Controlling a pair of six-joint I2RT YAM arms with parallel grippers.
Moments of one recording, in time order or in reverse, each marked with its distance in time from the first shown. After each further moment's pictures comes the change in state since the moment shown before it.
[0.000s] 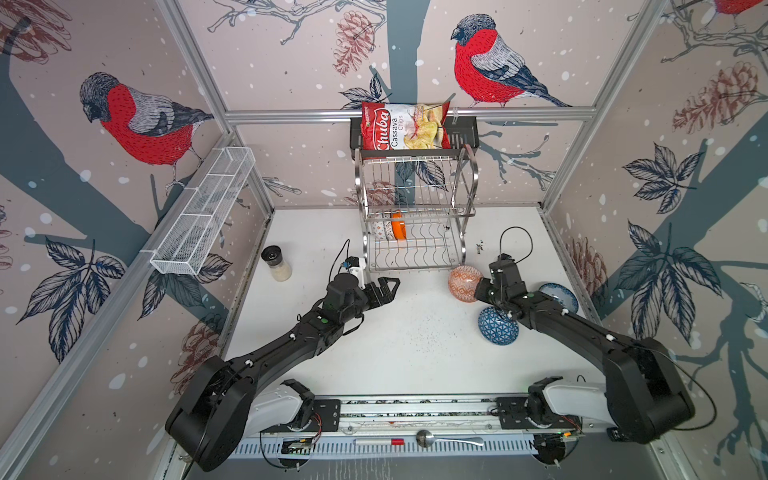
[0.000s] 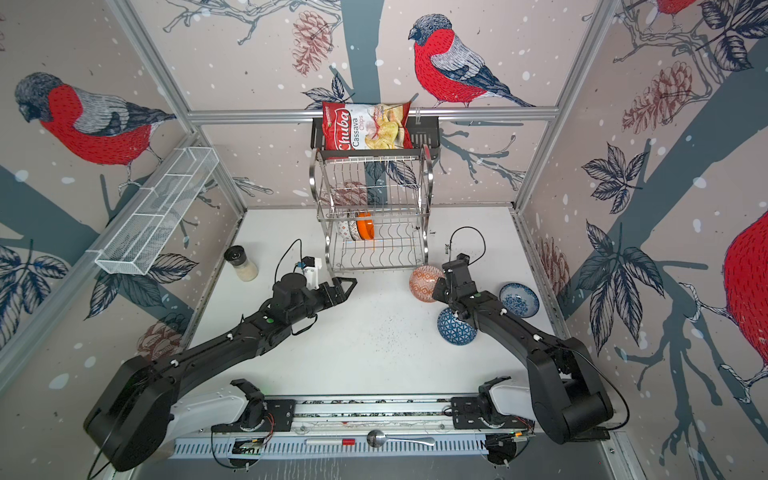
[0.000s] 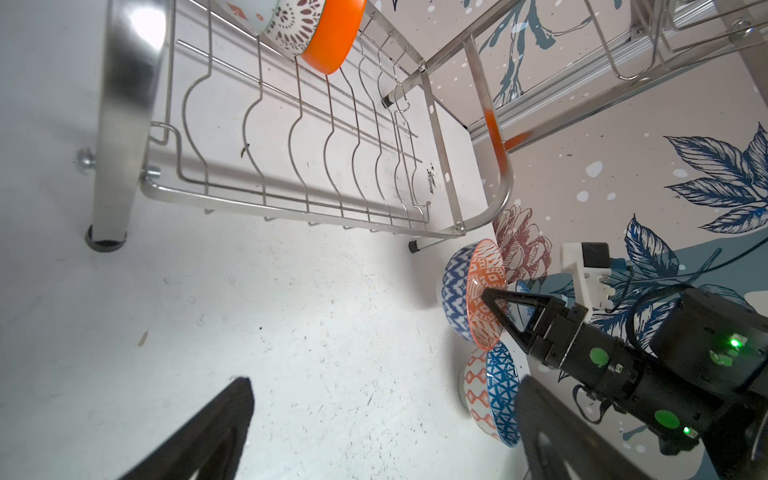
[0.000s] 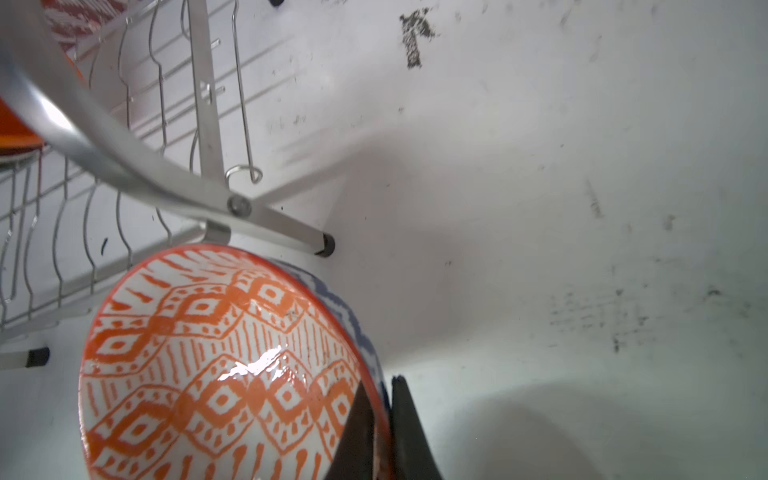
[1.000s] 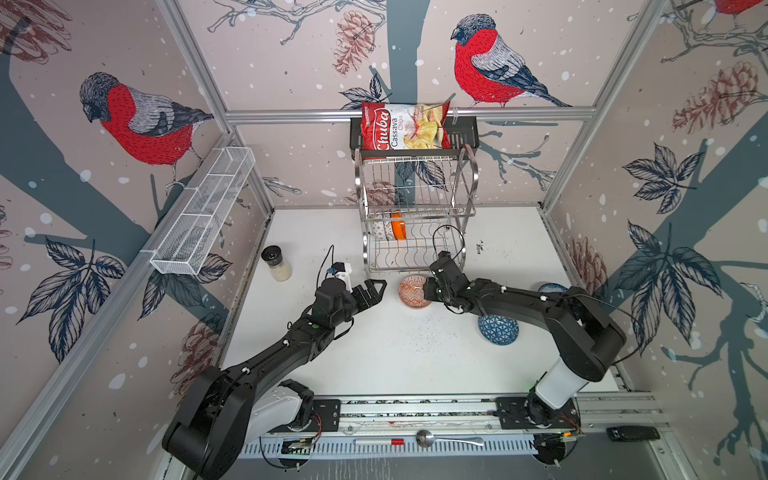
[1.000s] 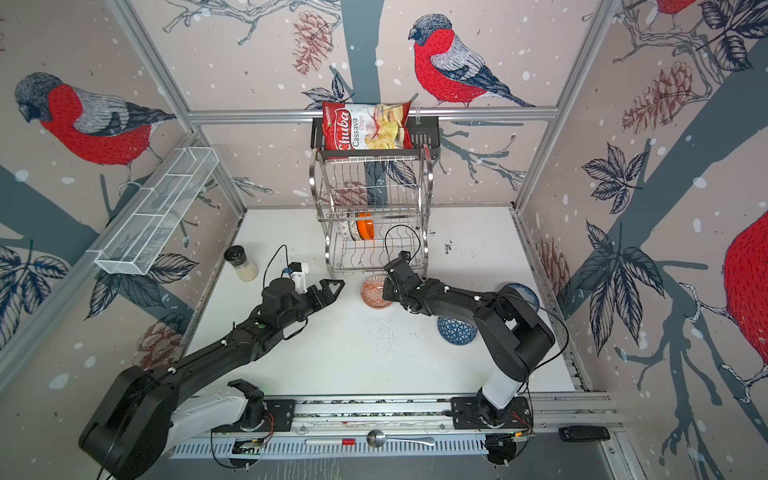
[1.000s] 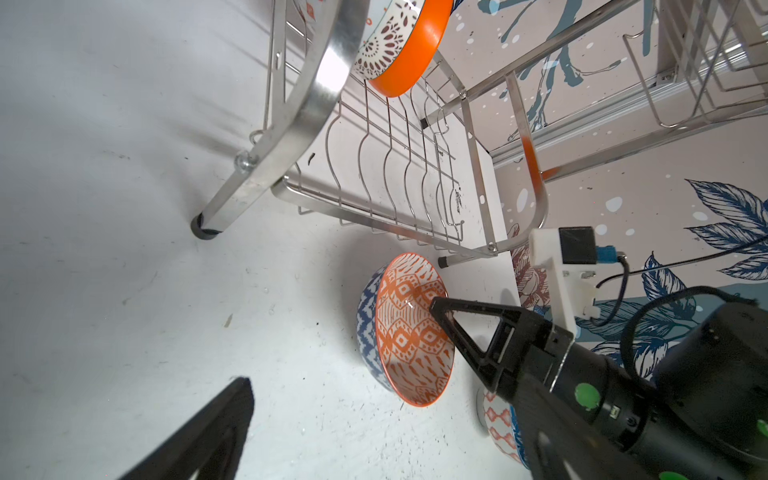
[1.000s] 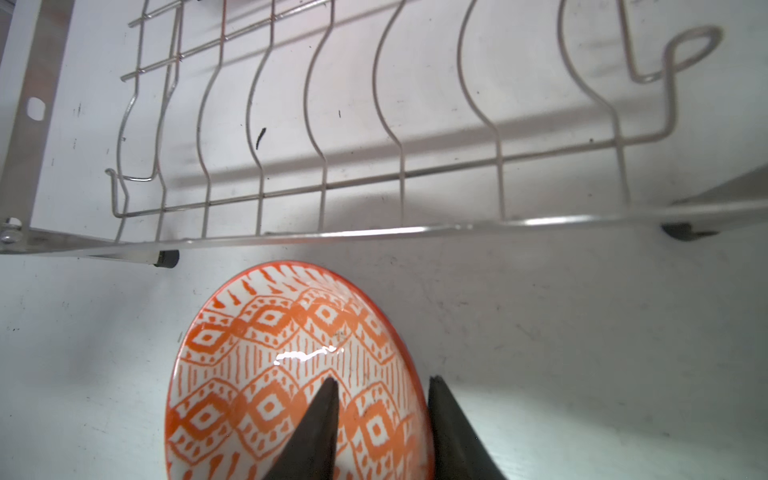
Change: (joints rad) left arm 0.097 -0.044 -0.079 0.020 0.039 -0.029; right arm 0.313 0.372 0.304 0.064 0.009 0.058
